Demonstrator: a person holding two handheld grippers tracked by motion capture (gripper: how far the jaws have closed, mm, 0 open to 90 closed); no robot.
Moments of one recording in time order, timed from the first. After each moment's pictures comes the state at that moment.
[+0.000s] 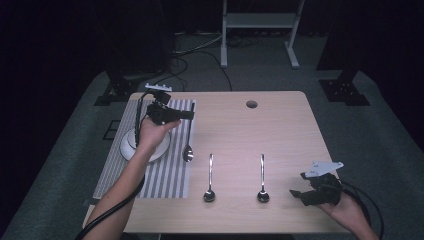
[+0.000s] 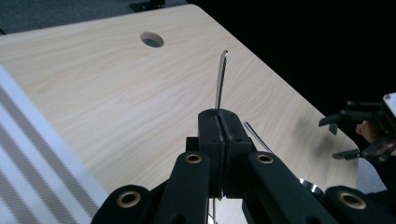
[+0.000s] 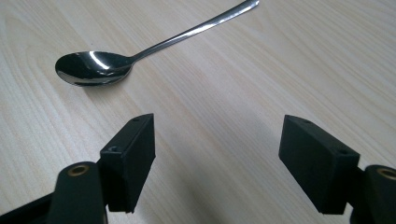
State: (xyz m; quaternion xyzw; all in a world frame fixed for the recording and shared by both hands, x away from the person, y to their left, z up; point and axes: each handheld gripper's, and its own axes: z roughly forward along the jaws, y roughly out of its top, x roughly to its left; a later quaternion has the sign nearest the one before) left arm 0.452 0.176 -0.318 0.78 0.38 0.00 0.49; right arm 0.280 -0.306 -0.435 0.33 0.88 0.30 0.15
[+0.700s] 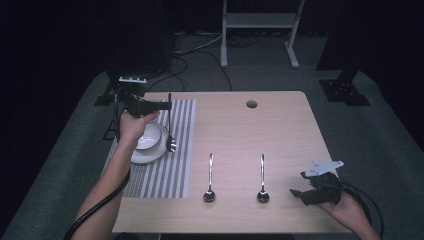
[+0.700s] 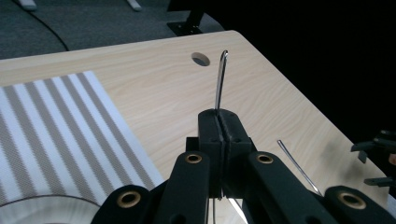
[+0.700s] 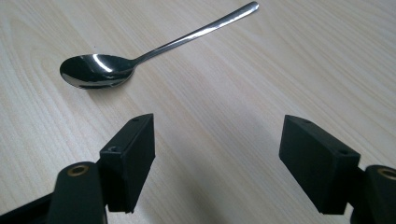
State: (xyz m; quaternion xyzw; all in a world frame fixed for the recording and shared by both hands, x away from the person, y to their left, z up) left arm 0.461 0.231 -0.307 0.75 0.43 0.04 0.50; right arm 0.280 -0.306 -0.430 0.33 0.88 0.30 0.15
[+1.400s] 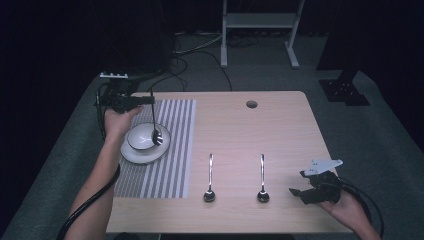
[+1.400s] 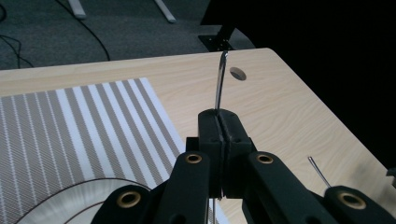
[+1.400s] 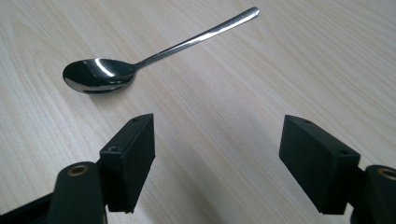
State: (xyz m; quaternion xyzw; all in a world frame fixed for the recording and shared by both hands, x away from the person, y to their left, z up) left arm 0.467 0.275 -0.298 0.72 0.48 0.08 0.49; right arm 0.281 -0.303 -0.427 0.32 0.89 0.30 0.15
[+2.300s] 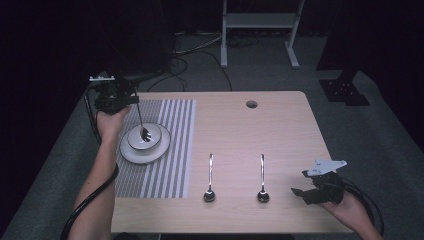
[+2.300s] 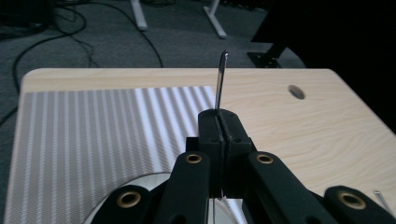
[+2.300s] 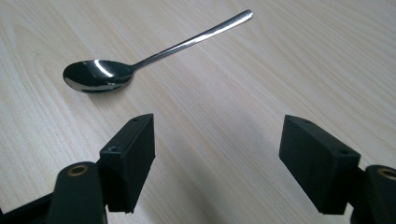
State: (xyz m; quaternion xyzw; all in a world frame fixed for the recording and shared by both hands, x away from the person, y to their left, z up) left arm 0.470 0.311 -0.316 0.68 0.55 0.15 0.47; right arm 0.278 -0.308 -0.424 0.33 0.88 0.30 0.16
